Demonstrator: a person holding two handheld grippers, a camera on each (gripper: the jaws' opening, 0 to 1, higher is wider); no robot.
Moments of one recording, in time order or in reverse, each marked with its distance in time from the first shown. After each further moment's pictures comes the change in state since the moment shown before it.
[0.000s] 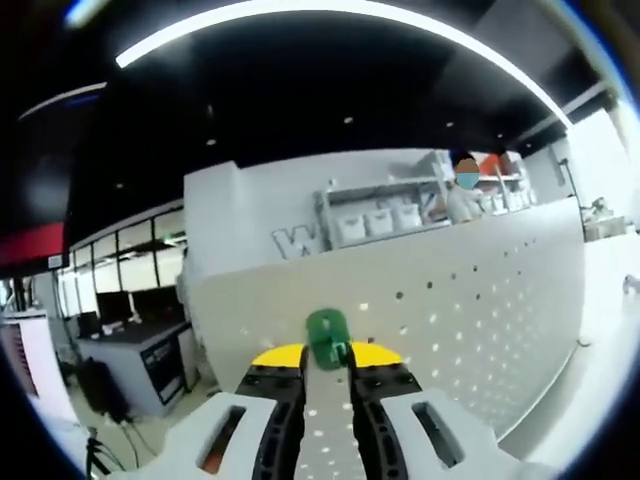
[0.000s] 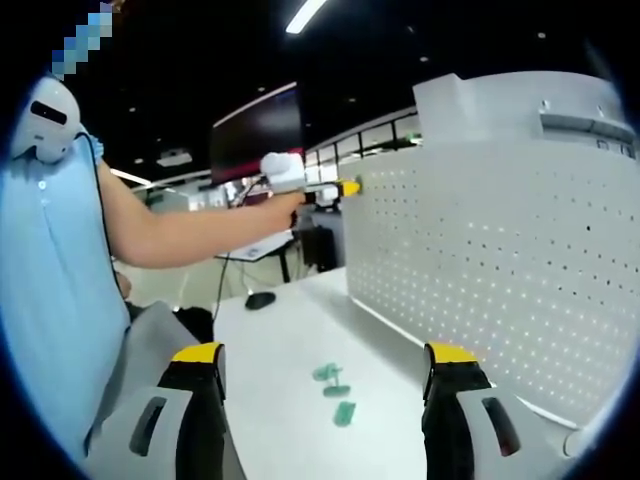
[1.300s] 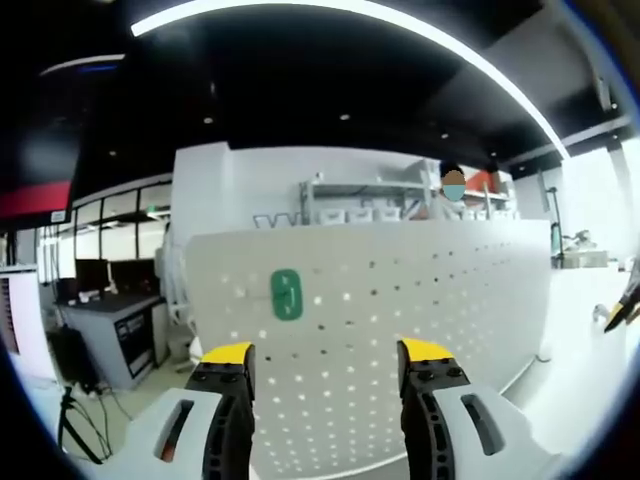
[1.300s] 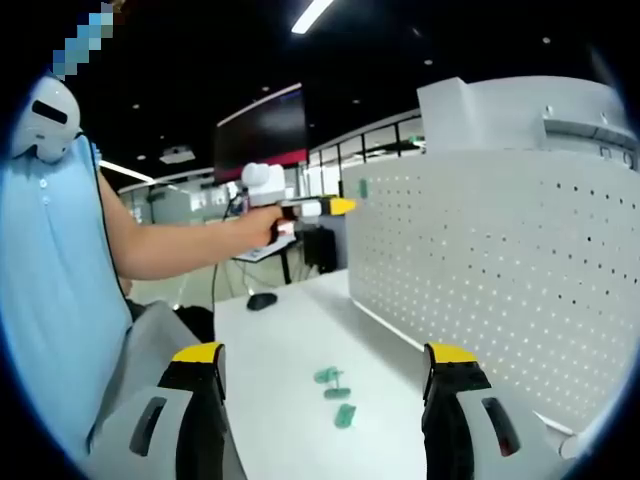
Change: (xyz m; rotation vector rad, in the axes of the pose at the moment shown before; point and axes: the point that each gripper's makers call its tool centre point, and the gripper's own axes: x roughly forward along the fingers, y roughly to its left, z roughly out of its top) left arm -0.050 -0.030 -0.016 -0.119 0.037 -0.095; right arm -0.002 0.005 0.006 -0.021 -0.003 0.003
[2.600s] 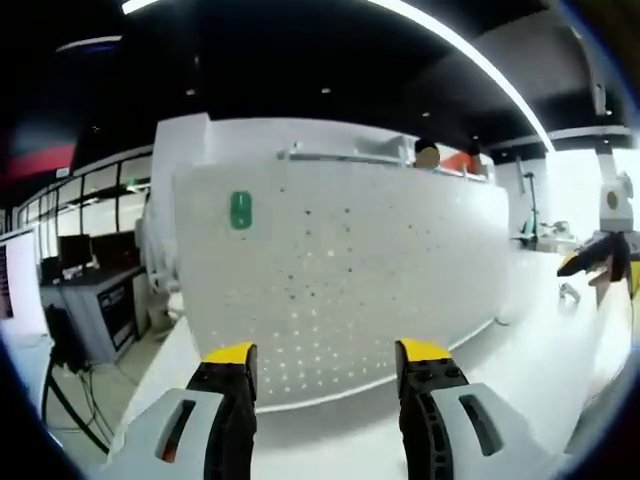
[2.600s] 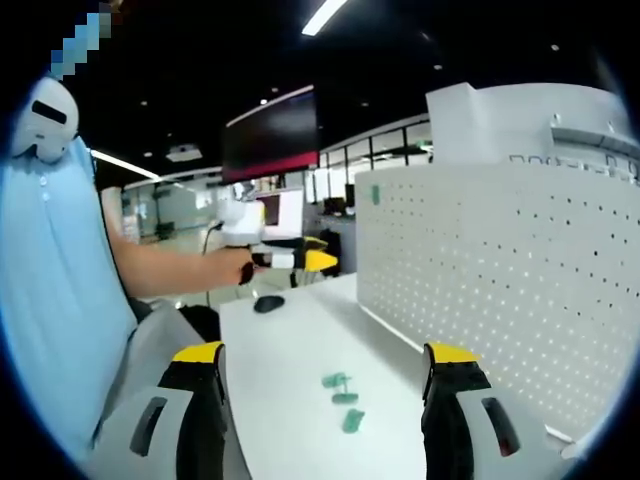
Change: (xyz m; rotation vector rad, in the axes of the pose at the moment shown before) left arm -0.074 -0.055 -0.075 -0.023 0.146 -0.103; right arm 0.002 0.015 0.007 -0.029 -0.009 0.022
